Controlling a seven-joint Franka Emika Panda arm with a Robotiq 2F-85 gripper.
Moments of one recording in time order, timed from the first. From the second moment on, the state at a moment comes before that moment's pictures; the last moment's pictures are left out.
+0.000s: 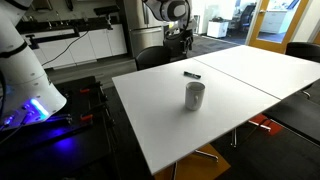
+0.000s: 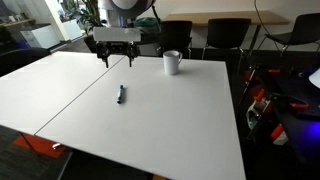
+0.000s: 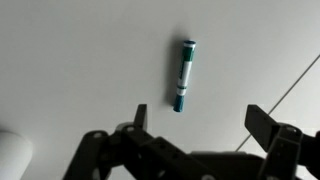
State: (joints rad) arm 0.12 0.88 -0.05 -1.36 0.04 2.44 1.10
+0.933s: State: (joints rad) arm 0.12 1.13 -0.06 -1.06 0.06 2.34 1.15
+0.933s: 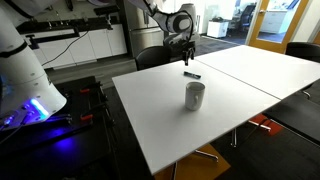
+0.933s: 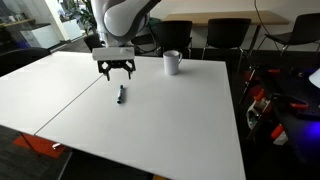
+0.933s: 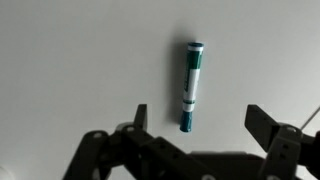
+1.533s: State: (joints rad) arm 0.11 1.30 -0.07 -0.87 0.06 2.37 1.18
